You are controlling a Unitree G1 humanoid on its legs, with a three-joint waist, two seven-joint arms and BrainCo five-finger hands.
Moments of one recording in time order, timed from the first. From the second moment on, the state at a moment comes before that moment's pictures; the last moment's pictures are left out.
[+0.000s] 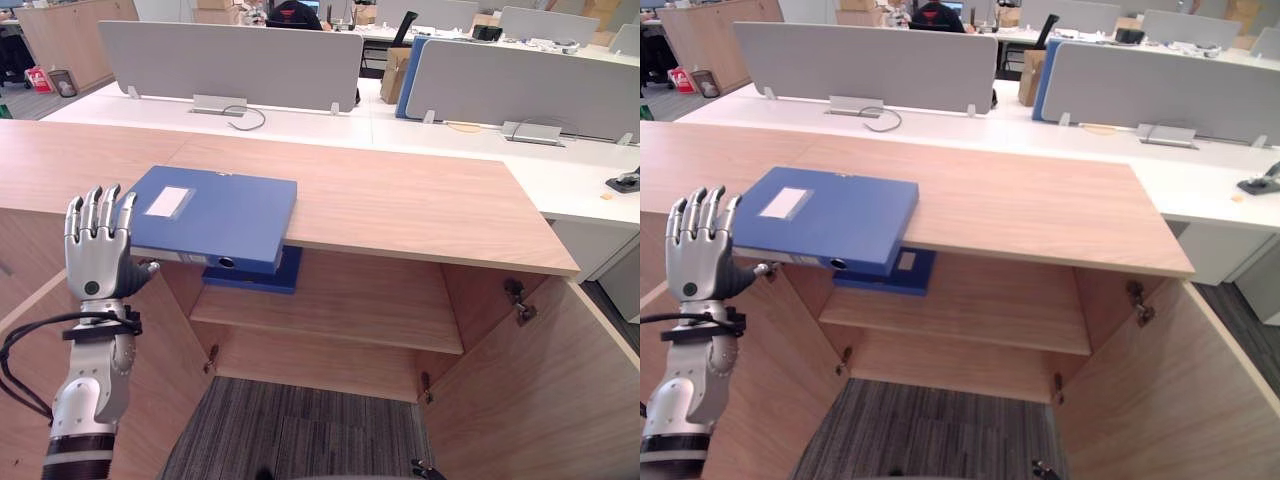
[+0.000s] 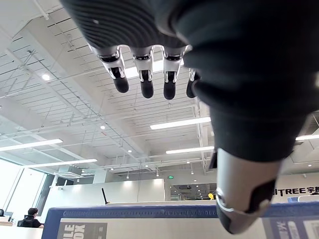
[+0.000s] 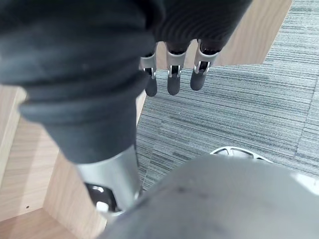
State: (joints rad) left arm -0.02 0.54 0.21 -0.03 1.07 -0.03 0.50; right arm 0.15 -0.12 -0.01 1.11 -0.20 -0.11 0.03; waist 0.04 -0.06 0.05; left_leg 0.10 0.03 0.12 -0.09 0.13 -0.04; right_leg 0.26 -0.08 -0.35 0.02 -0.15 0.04
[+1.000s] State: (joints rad) left arm -0.11 0.58 0.08 0.21 1.07 -0.02 0.45; right arm 0.15 -0.11 0.00 1.10 -0.22 -0.11 0.03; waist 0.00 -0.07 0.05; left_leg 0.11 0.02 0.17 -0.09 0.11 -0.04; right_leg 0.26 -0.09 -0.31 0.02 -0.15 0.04
